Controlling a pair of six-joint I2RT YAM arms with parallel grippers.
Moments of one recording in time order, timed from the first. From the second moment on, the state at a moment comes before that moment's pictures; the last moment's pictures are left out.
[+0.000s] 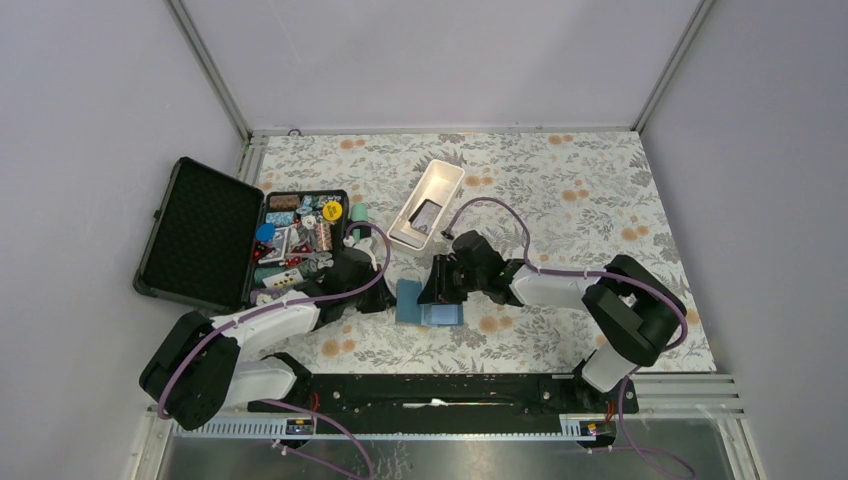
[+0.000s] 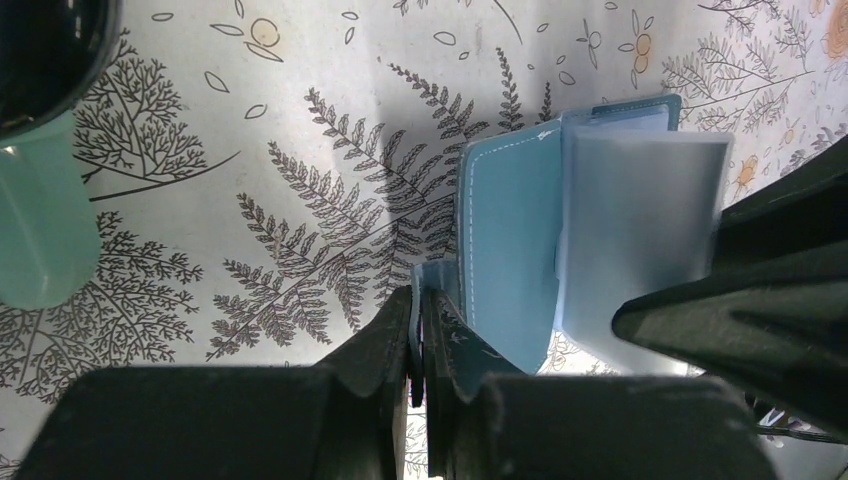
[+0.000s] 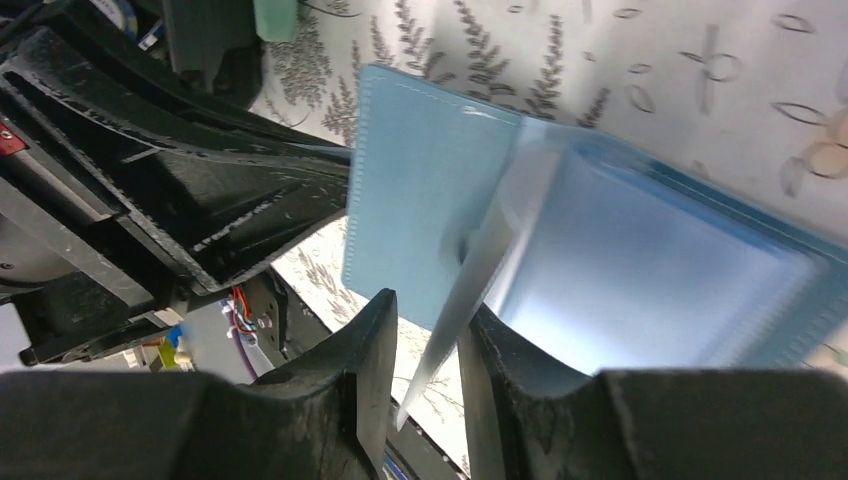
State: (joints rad) left arm -0.61 1.20 0.44 -0.08 0.12 -0.71; right arm 0.81 1.61 0.74 0.12 -0.33 0.86
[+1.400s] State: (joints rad) left arm -0.61 1.23 0.44 -0.05 0.12 -0.71; right arm 0.84 1.35 0.69 -0.23 0.07 0.81
